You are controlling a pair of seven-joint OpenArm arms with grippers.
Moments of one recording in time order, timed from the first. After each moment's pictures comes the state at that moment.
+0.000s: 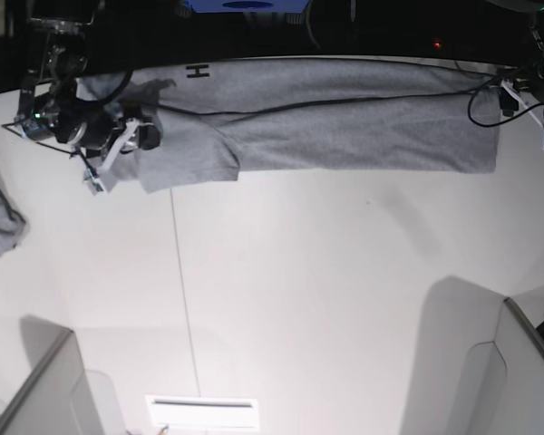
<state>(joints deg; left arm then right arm) 32.0 -22.4 -42.9 106.5 -21.2 -25.7 59.3 -12.4 12.9 15.9 98.2 37.6 23.9 -74.2</state>
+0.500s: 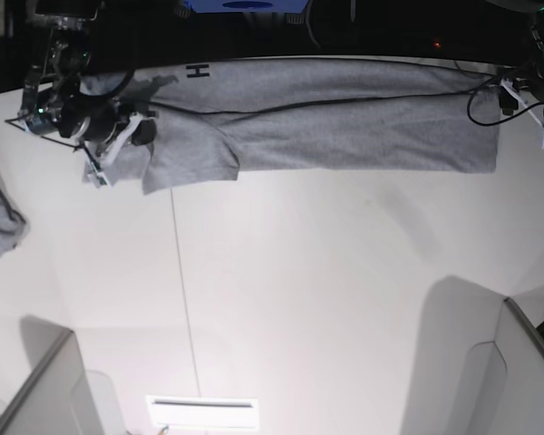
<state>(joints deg) 32.0 -22.4 -42.9 106.3 -20.8 -25.7 59.3 -14.3 12.4 15.9 98.7 38.1 23.9 -74.7</state>
